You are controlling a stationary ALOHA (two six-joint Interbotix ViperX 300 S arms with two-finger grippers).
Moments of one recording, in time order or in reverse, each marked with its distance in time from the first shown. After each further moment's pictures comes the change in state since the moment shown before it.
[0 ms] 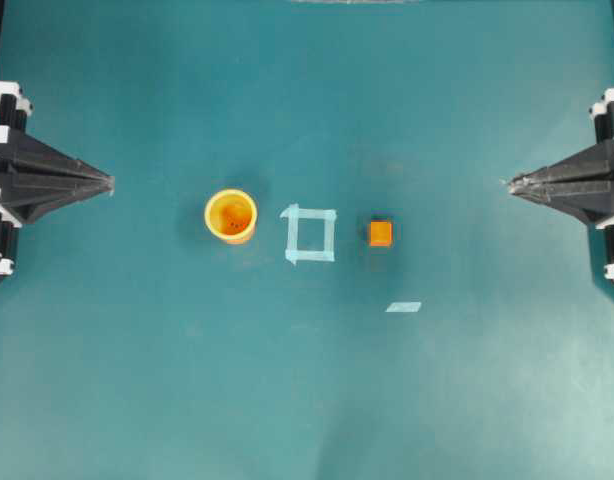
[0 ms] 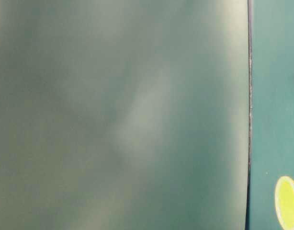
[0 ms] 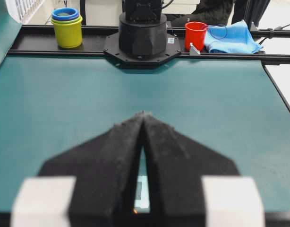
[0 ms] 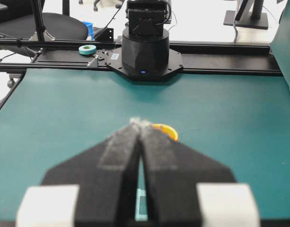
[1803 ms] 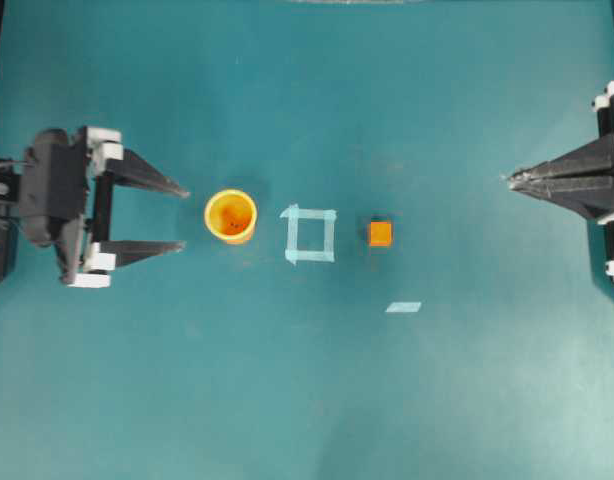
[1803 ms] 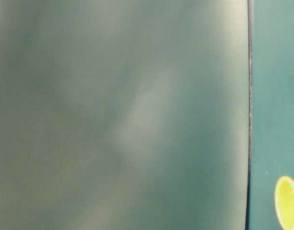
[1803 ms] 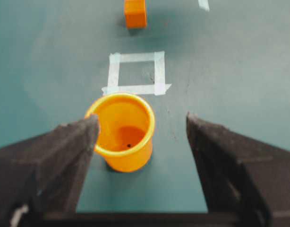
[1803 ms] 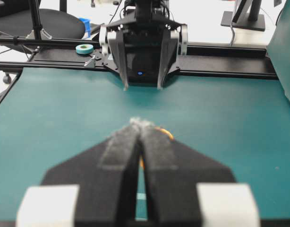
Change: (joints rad) left arm 0.012 0.503 0.006 0.005 -0.103 0.112; right arm -0.006 0.000 -0.048 -0.017 0.063 -0.006
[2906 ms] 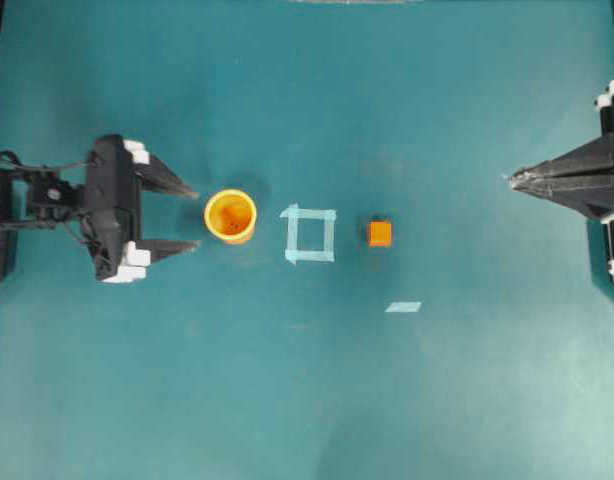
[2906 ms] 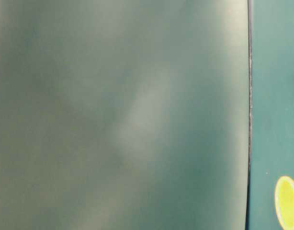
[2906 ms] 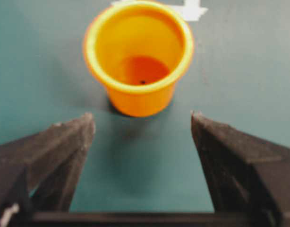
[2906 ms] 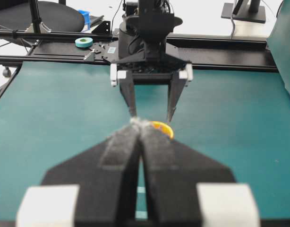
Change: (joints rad) left arm 0.052 0.334 0.017 -0.003 -0.176 -0.074; right arm 0.000 -0.011 -0.011 0.000 0.048 0.005
